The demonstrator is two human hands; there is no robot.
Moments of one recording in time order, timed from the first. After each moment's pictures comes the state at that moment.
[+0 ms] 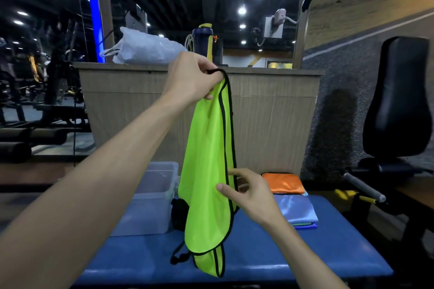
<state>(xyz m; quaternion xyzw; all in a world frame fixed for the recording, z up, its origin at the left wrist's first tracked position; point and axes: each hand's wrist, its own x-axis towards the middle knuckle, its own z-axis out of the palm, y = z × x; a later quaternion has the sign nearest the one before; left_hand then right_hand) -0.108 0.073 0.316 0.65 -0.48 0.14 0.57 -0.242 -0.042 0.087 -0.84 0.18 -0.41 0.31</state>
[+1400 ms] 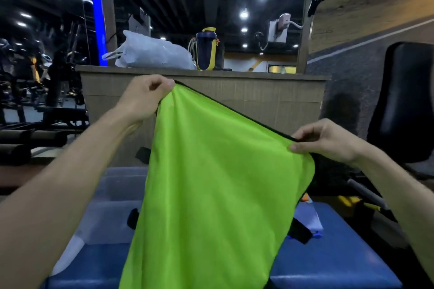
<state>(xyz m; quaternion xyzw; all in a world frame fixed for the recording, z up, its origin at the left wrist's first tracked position) -0.005 0.110 0.287 0.61 -0.48 0.06 0.63 -0.330 -0.147 0.239 -0.88 0.11 -0.27 0.37</state>
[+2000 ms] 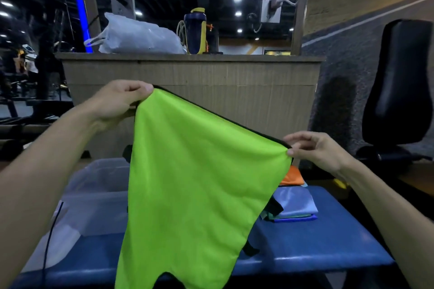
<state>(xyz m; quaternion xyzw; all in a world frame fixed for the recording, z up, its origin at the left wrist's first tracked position) 0.029 0.121 0.261 0.62 -0.49 -0.12 0.60 -0.330 -0.175 0.160 -0.81 0.18 -0.33 0.45</state>
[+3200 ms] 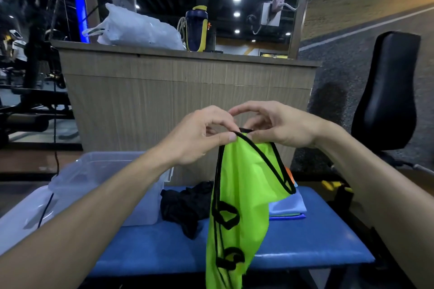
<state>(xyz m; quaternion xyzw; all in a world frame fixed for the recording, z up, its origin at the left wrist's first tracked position) -0.107 0.080 0.209 0.56 -0.69 -0.01 0.45 -0.292 -0.065 0.260 -0.94 0.04 -0.14 0.31</state>
